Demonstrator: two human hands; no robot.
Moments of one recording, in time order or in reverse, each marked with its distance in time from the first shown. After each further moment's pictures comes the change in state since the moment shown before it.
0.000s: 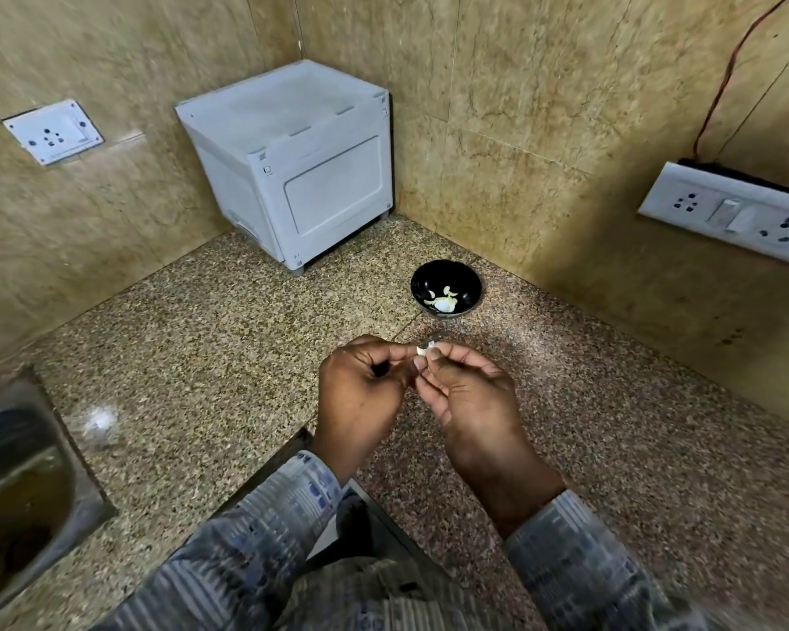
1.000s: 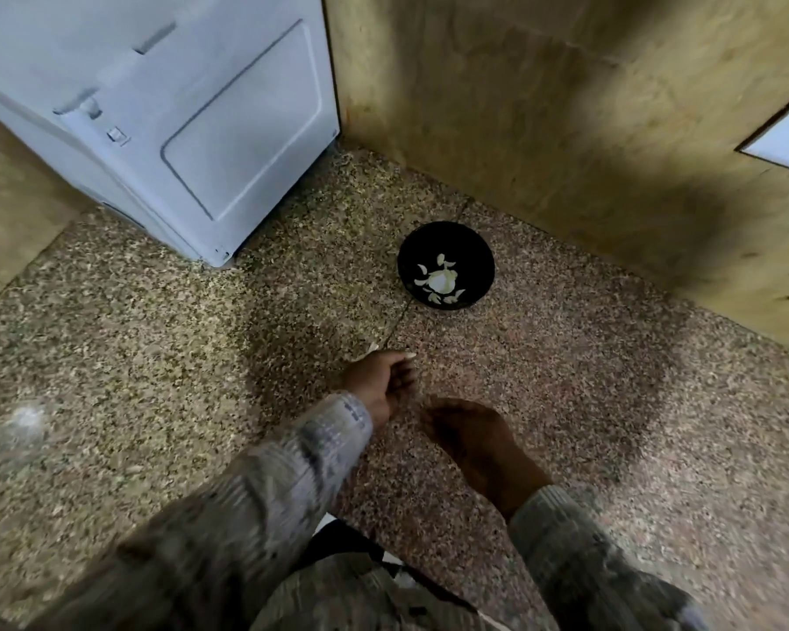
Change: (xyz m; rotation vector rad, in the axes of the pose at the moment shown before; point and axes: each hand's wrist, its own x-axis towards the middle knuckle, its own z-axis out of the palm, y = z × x) left_hand 0.191 -0.191 0.091 -0.529 -0.302 -1.333; right_hand 0.197 0.097 -0.034 -0.038 0.325 0.417
